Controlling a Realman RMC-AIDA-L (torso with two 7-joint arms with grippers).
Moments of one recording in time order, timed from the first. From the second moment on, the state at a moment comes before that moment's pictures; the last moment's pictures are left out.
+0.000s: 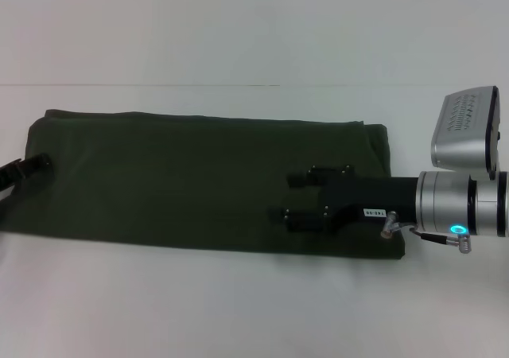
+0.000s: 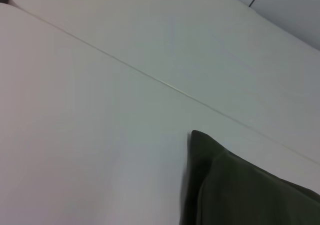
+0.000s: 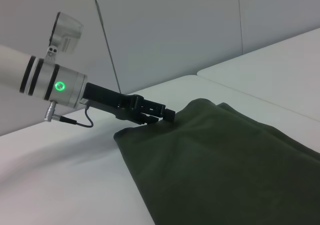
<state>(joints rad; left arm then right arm) -0.51 -2.06 0.61 0.58 2.04 0.67 -2.09 0.64 2.10 -1.11 -0.52 -1.72 -1.19 1.37</state>
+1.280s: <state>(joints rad) -0.51 -2.06 0.62 0.57 2.04 0.67 -2.09 0.64 2.10 -1.11 -0.53 -1.72 -1.19 1.37</state>
